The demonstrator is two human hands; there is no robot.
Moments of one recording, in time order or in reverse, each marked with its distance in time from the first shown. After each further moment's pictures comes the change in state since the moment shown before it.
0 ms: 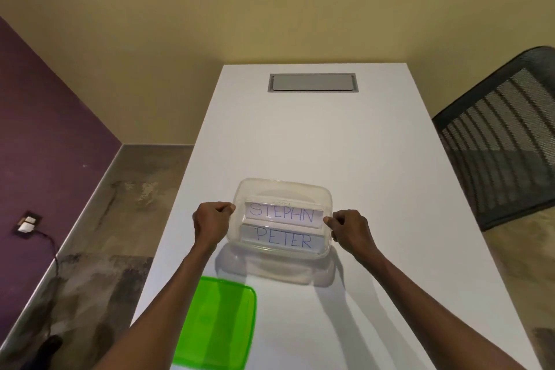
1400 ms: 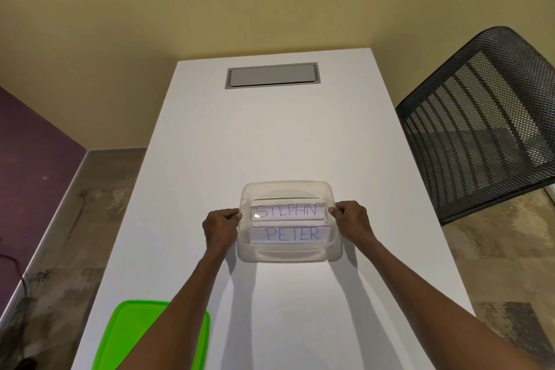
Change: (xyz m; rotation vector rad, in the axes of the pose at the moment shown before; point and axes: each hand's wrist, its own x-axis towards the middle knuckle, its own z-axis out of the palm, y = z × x) left_hand -0.017 0.048 0.142 0.061 -0.109 -0.023; right_hand 0.079 0.087 -0.084 -0.063 0.054 0.059
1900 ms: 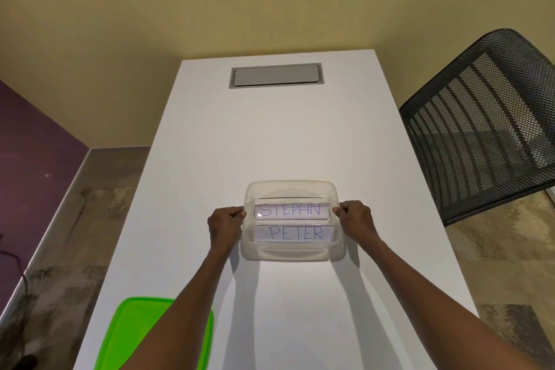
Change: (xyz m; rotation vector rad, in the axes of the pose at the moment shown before) left_hand 0.001 -0.002 -0.002 -0.004 -0.026 0.043; right_hand -0.001 -0.002 0.002 -0.002 0.009 0.042
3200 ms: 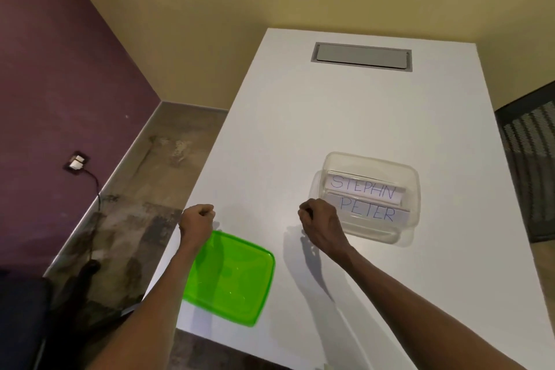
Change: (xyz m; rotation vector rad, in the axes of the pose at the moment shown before) left_hand -0.031 -0.180 -0.179 -0.038 0.248 -0.218; right_hand -0.127 -0.114 0.165 0.010 -0.204 -0.471
